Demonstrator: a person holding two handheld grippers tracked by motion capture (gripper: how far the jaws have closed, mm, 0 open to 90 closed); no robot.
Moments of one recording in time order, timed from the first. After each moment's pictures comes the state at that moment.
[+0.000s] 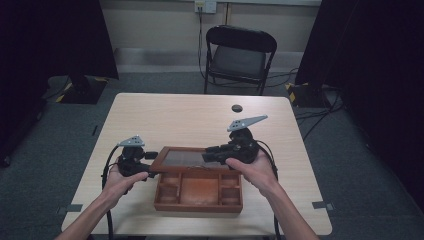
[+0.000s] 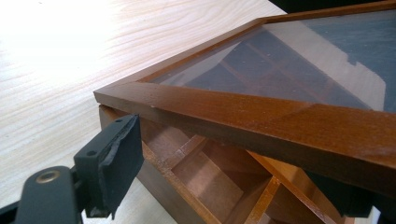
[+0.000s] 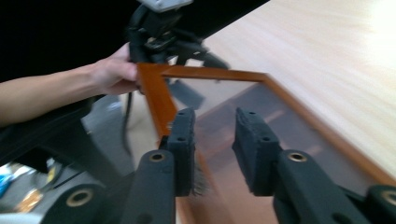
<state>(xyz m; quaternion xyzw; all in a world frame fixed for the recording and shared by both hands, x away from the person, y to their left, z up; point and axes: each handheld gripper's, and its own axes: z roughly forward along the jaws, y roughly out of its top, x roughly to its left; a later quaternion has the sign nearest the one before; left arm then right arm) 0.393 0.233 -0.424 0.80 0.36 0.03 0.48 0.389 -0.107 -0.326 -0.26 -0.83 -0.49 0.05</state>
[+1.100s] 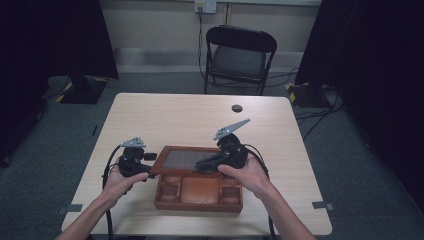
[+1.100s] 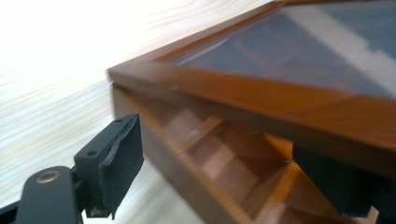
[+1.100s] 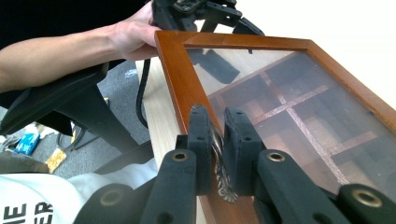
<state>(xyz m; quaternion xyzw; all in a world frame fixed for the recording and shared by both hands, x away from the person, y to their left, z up) 0.400 0.236 -0.436 0.81 0.38 0.03 0.45 0.388 -0.085 -0.342 -0.23 -0.86 -0.44 0.10</state>
